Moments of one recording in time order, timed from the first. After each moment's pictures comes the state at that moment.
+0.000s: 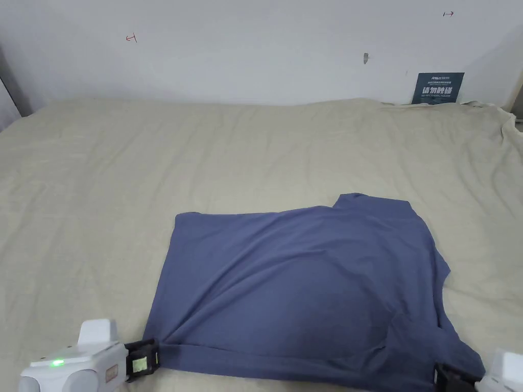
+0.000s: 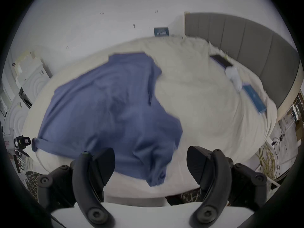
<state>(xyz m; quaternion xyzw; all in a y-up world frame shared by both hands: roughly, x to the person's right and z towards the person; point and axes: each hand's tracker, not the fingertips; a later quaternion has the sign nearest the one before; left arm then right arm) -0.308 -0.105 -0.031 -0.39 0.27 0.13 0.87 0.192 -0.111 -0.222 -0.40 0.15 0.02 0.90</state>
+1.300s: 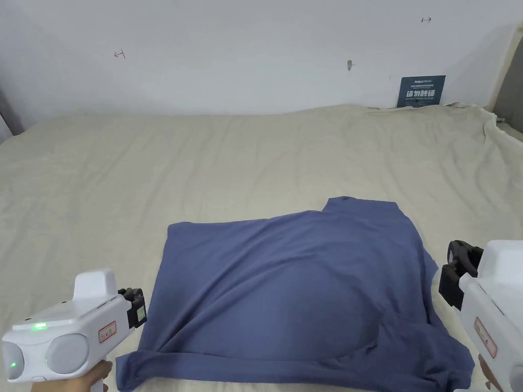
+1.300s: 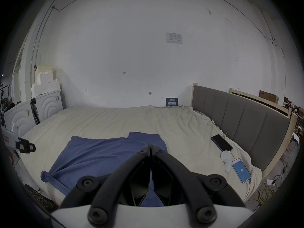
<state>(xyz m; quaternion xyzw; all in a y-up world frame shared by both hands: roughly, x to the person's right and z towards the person) -0.298 -0.024 -0.054 -0.32 0.23 0.14 0.91 0.150 0.018 -0.210 -0.15 0.18 0.04 0.97</state>
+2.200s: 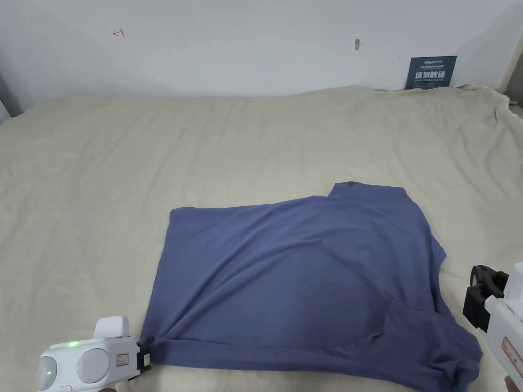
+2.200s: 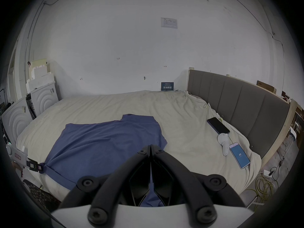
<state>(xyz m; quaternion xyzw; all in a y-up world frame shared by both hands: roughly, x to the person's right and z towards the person) -0.326 -0.141 -0.057 -0.48 0.24 0.17 0.83 0.168 -0.018 -0.214 -0.22 0.16 0.04 0.96</state>
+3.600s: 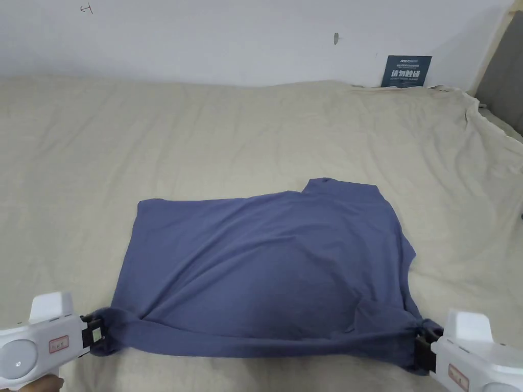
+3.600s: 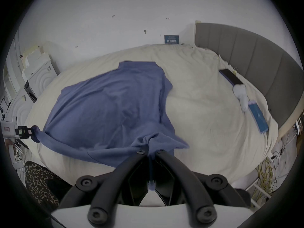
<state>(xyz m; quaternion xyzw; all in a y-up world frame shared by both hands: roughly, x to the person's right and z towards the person) -0.332 -0.089 -0.056 -0.40 0.23 0.20 0.87 0.178 -0.101 -0.248 -0.40 0.19 0.05 0.90</state>
